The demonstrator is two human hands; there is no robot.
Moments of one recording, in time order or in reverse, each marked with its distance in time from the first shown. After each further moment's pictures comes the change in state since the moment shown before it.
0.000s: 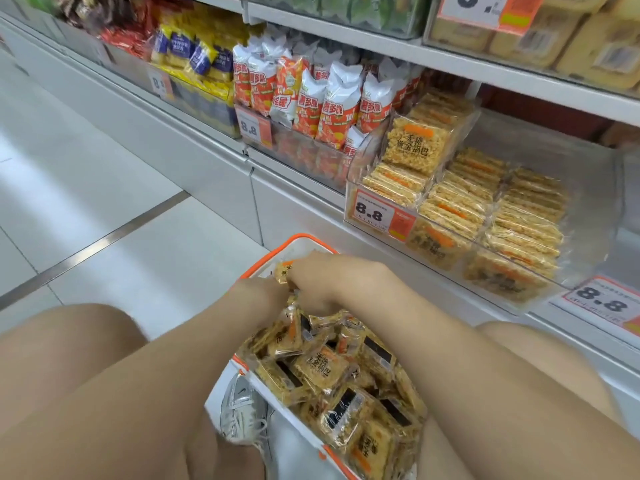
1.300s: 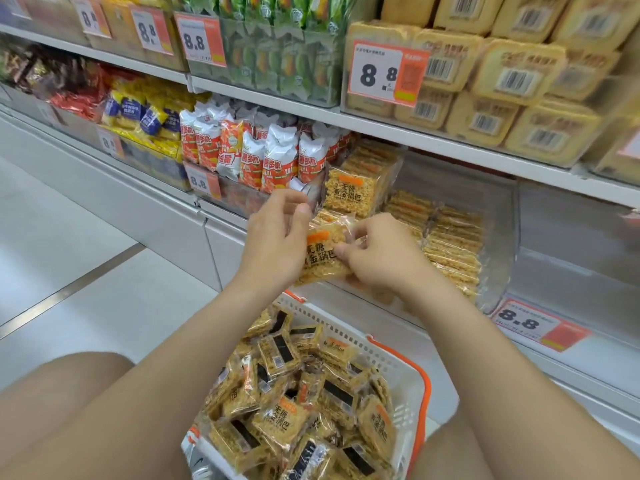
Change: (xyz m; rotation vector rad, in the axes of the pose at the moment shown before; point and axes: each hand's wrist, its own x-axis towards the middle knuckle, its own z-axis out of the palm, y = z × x) left_hand -0.043 0.042 -0.141 -1.344 1.152 0.178; right_hand -0.098 0.109 -0.038 0.706 0.753 0.378
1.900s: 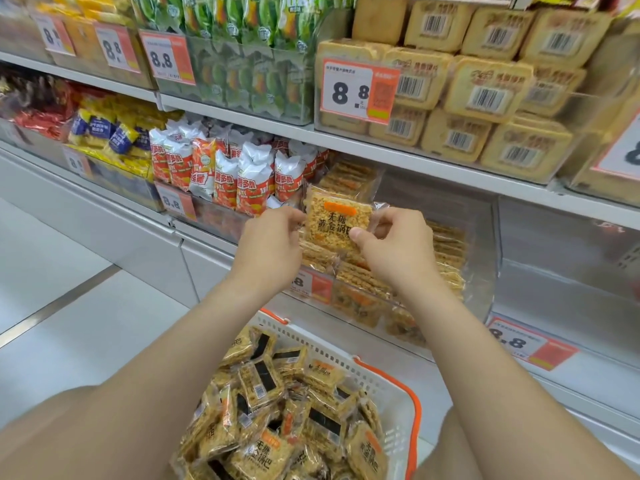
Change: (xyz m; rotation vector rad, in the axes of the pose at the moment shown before) left_hand 0.039 0.012 0.023 0.335 -0.157 0.042; right_hand 0.029 0.029 -0.025 0.215 0.396 0.115
